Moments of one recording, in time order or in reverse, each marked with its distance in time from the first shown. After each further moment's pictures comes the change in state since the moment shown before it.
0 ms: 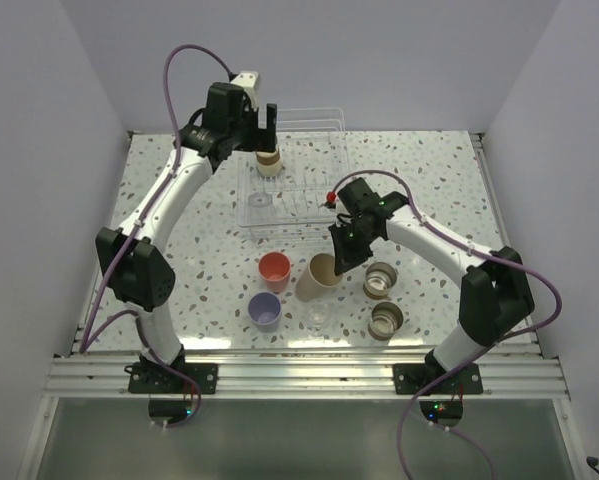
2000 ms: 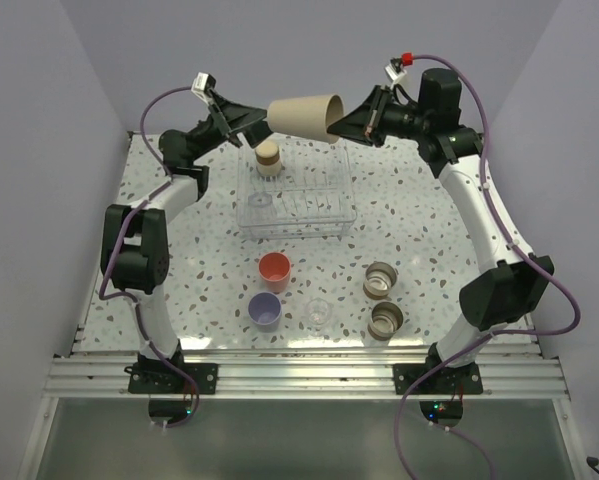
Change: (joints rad) left arm 0.227 0.106 -0.493 1.851 0.977 -1.589; right arm -0.339 0.066 0.588 0.472 -0.536 0.586
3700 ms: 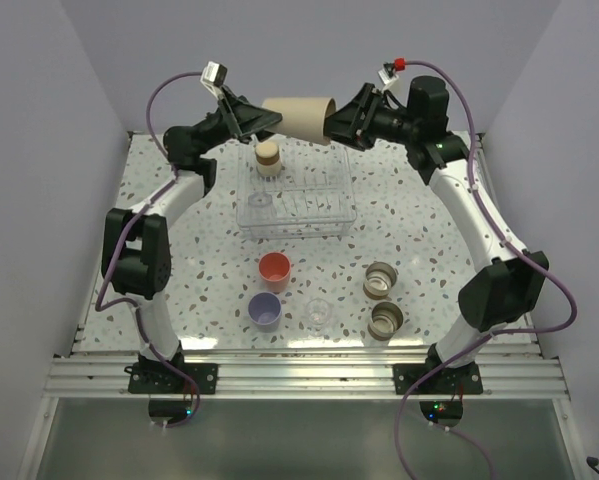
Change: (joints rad) left arm -0.064 -0.039 0.063 0.016 0.031 0.027; right arm 0.039 -0.001 -0.090 0.165 0.054 0.079
